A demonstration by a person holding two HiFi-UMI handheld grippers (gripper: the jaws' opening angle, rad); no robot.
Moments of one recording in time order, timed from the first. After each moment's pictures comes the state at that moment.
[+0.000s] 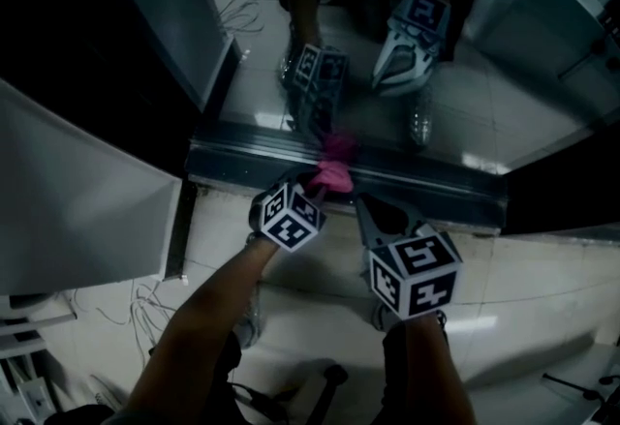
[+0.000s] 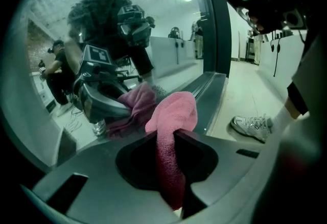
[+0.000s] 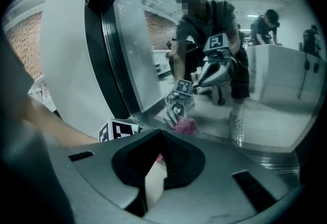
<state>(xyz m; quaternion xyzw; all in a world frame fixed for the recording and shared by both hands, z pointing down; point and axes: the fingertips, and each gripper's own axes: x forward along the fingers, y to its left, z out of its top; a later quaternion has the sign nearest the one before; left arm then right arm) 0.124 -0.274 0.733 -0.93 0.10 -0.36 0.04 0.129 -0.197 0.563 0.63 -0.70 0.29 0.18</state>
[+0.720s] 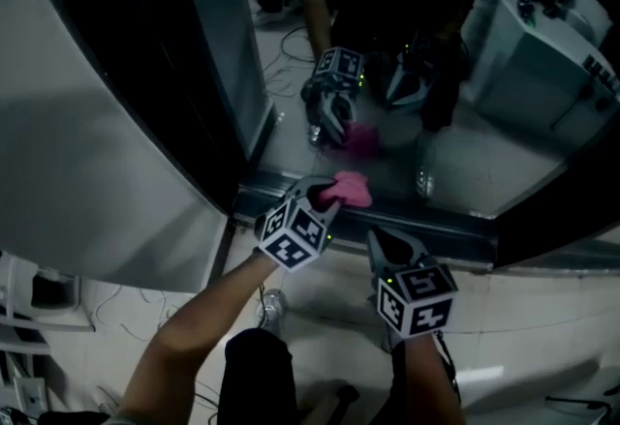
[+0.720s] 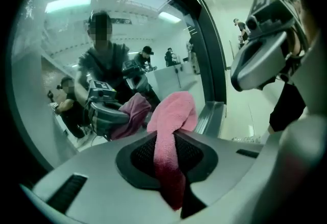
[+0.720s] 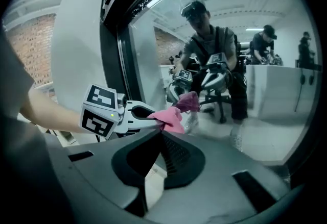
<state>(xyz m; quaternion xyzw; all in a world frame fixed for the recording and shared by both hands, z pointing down) 0.093 -0.291 0.520 -0.95 0.12 -0.26 0.13 0.090 -0.189 0.468 0.65 -0.71 0.23 0.14</state>
